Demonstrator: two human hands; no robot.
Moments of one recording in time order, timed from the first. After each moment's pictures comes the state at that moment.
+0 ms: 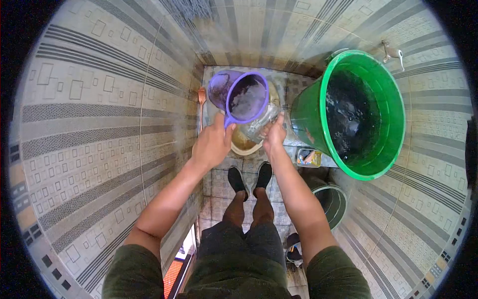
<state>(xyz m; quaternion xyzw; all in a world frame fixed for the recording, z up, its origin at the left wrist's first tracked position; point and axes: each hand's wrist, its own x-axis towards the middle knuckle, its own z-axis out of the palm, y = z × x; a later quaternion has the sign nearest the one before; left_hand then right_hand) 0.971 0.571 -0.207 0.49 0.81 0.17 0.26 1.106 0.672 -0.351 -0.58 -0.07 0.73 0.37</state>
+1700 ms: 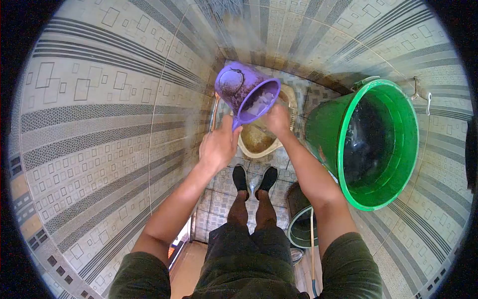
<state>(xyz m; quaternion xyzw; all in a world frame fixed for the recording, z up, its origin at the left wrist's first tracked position) 0.945 0.585 -0.212 0.40 0.87 0.08 0.27 1.042 0.740 -0.365 -0.41 -0.83 0.38 0.08</state>
